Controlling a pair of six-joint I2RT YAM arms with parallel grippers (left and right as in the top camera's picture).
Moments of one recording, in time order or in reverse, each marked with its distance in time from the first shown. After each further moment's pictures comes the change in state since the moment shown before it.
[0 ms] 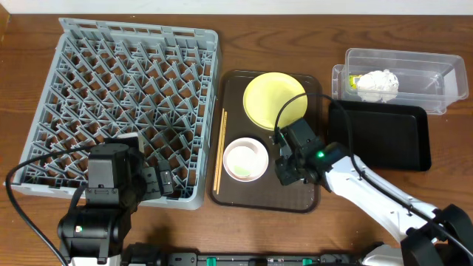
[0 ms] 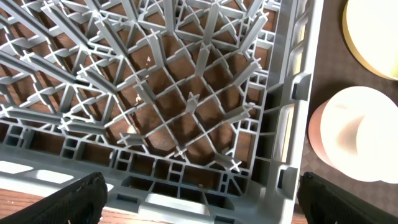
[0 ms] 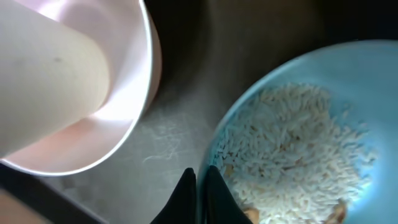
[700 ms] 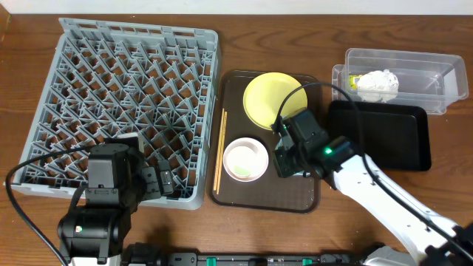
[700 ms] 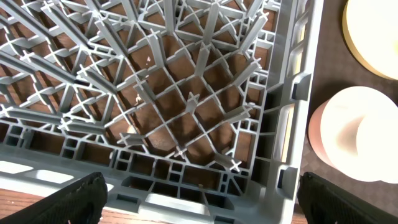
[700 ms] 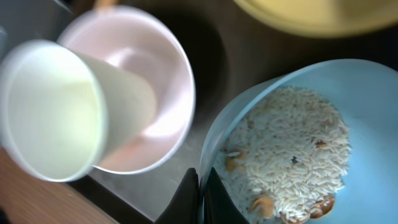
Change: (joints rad) left arm 0.000 0.000 0.000 0.000 0.000 0.000; right arm 0.000 -0.084 0.098 -0.064 -0.033 0.041
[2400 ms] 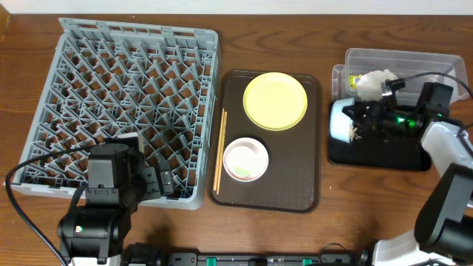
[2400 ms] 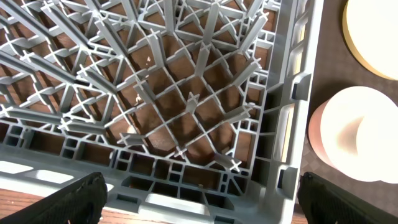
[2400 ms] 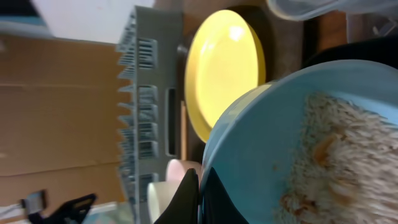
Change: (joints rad) left arm 0.000 0.000 0.000 0.000 0.000 0.000; right arm -0.932 0.312 0.073 0.178 -0.983 -0.016
